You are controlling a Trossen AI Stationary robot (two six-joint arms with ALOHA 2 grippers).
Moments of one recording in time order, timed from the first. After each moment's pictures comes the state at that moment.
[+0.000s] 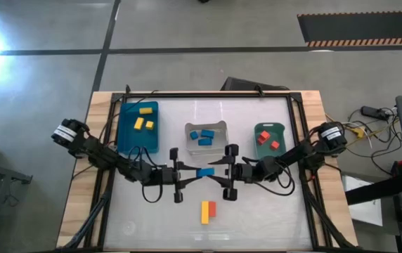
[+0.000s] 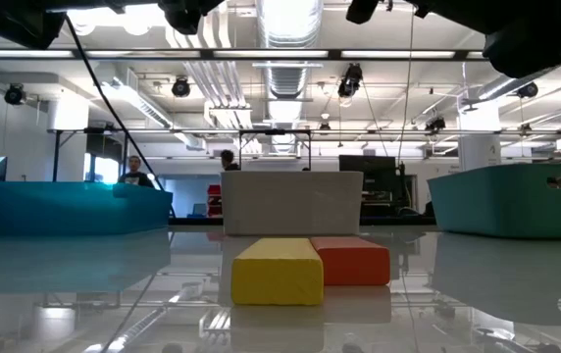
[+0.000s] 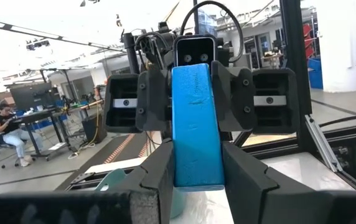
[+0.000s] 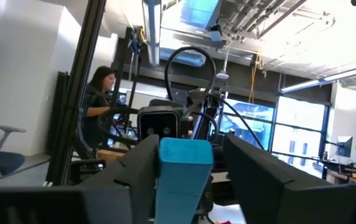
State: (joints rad) left arm -0.43 1.54 0.63 1.14 -0.48 0.29; right arm 0.33 1.79 0.72 1.56 0.25 -0.35
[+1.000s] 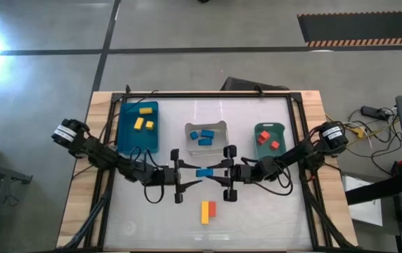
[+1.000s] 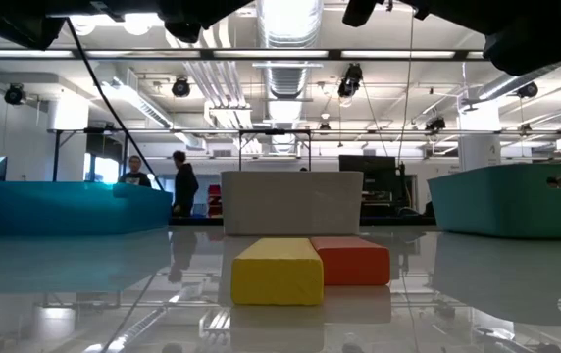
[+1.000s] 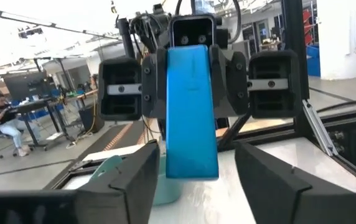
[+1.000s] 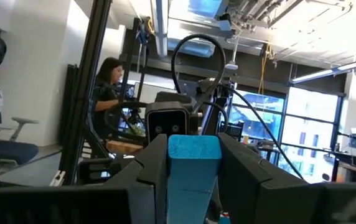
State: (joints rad) left arm -0.43 1.54 0.63 1.08 -0.48 0.27; right arm 0.33 1.78 0.72 1.49 0.23 -0.32
